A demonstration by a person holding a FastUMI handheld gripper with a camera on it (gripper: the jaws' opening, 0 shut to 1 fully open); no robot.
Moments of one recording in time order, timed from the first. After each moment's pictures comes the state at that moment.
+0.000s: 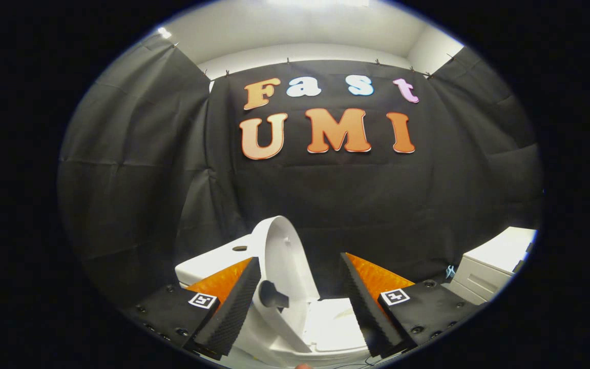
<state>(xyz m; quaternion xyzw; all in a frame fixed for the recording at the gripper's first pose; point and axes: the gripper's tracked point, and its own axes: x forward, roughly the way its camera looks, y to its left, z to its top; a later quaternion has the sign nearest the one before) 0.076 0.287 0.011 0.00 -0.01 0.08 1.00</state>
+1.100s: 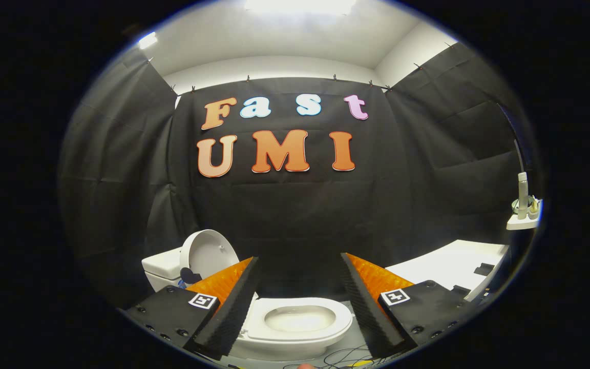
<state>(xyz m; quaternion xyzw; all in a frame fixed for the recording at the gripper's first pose) -0.024 0.089 0.057 0.00 -0.04 -0.01 1.00</state>
